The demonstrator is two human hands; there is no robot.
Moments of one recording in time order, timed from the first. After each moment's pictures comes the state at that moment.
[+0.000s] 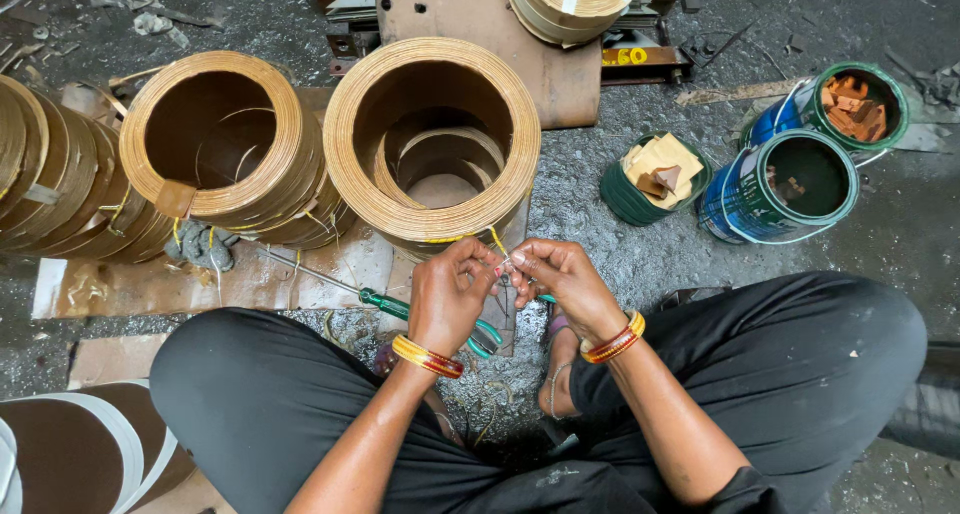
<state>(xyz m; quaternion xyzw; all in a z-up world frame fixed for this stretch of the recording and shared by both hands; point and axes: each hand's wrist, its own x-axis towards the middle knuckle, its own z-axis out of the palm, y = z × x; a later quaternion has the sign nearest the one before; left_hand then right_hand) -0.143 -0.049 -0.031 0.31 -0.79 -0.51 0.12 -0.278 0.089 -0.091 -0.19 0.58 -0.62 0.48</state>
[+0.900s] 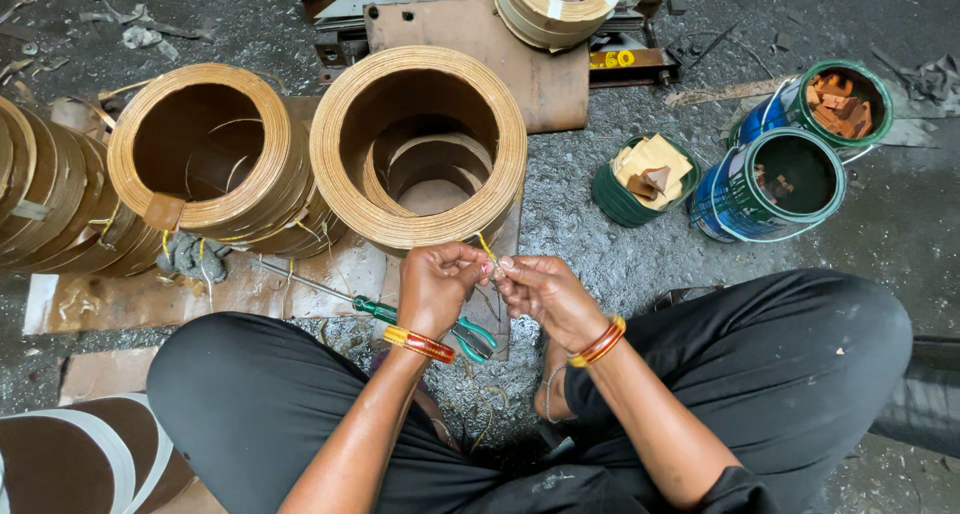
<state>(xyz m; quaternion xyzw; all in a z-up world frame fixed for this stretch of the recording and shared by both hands) -0.160 -0.062 -0.079 0.30 -0.65 -0.68 0.14 -0.270 0.086 -0.094 -0.03 0.48 -0.67 0.57</state>
